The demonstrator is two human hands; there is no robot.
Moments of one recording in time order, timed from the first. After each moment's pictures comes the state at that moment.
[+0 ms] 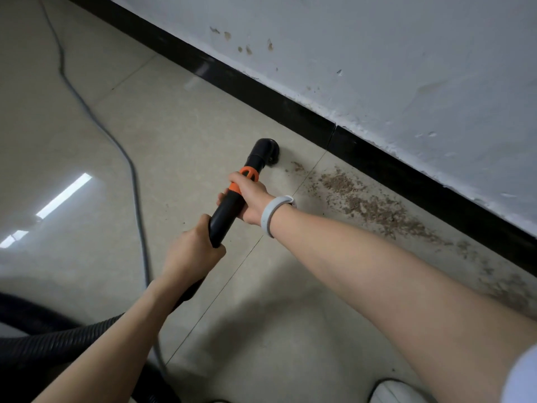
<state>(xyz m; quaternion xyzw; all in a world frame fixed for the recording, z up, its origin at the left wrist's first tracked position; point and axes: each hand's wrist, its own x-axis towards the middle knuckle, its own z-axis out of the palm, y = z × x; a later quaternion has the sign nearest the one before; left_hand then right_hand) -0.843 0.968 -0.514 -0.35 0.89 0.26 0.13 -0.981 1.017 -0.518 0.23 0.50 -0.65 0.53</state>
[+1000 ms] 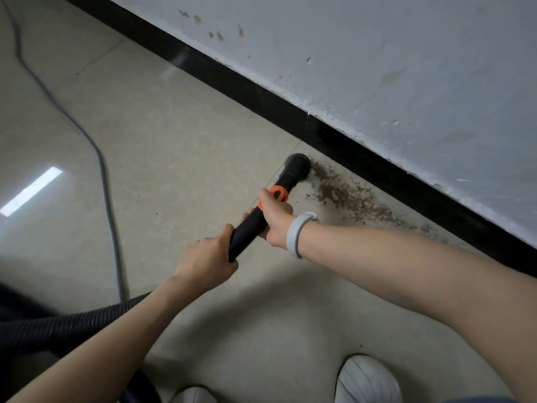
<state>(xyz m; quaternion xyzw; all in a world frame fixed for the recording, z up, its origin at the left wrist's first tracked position) -0.848 1.030 -0.521 -0.19 0.94 0.20 0.21 -0.966 1.111 -0.508 0.32 0.58 -0.60 0.45</state>
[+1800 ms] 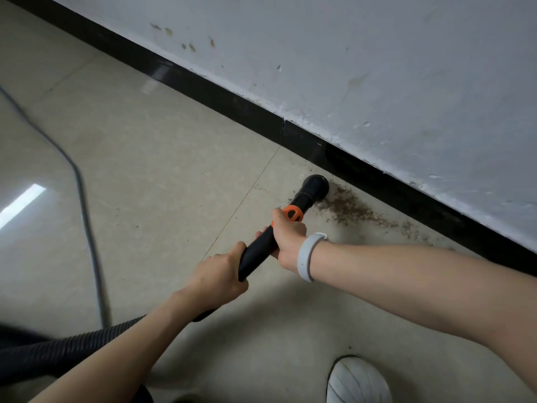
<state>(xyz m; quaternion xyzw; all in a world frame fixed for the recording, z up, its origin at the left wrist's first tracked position) -0.861 1.066 -0.526 -0.11 0.93 0.24 0.25 -0.968 1.165 -0.522 0.36 0.61 -0.58 0.40</state>
